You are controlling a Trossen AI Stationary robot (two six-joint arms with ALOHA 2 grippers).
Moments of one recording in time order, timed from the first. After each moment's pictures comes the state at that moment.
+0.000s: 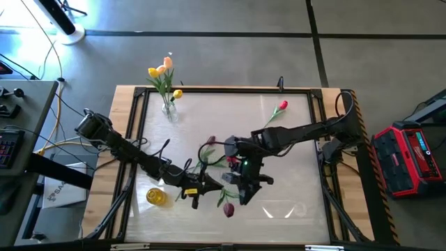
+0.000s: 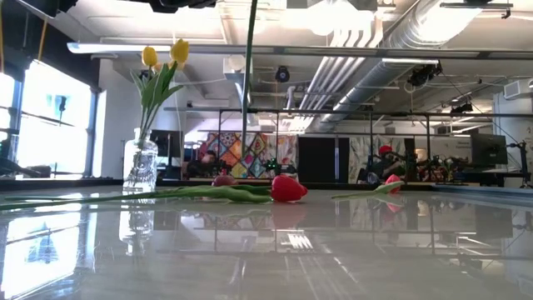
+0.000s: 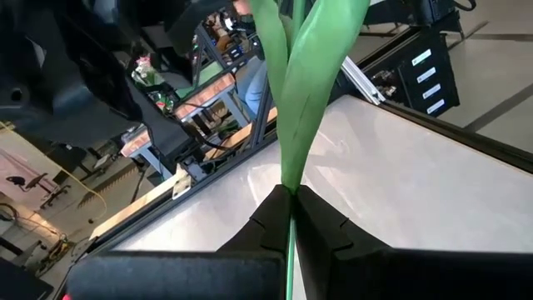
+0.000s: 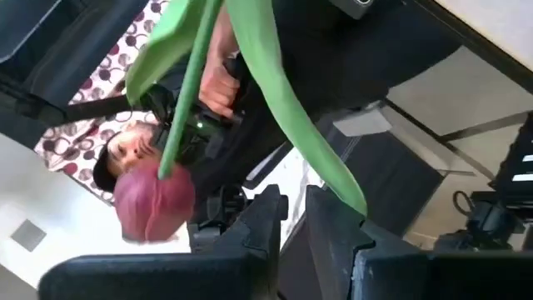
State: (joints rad) left arm -0.48 1.59 0.72 0.72 -0.33 0.50; right arm 0.19 1.80 1.66 -0.69 -1.00 1.67
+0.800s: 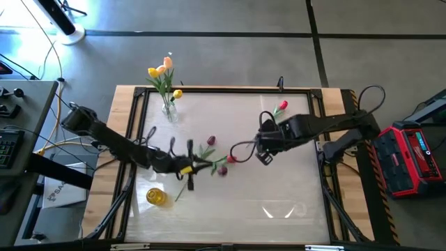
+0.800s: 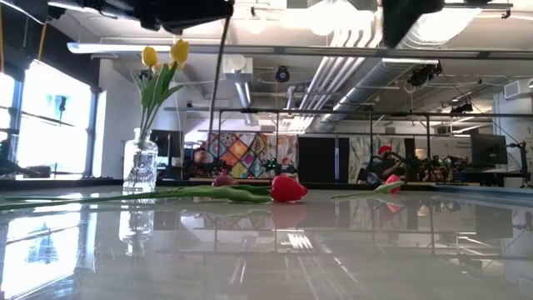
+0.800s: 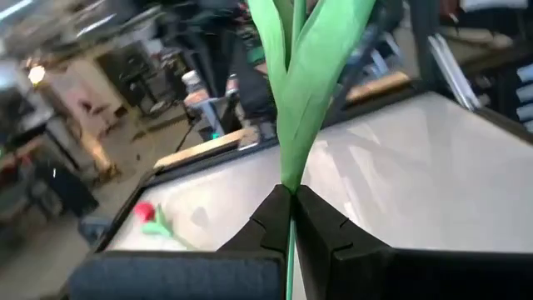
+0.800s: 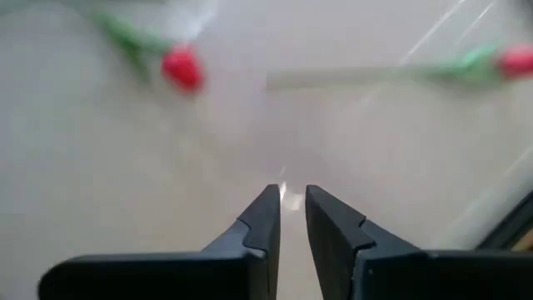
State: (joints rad) left arm -0.40 1.36 0.57 0.67 -0.50 0.31; right arm 0.19 1.57 1.64 -1.48 0.24 0.94
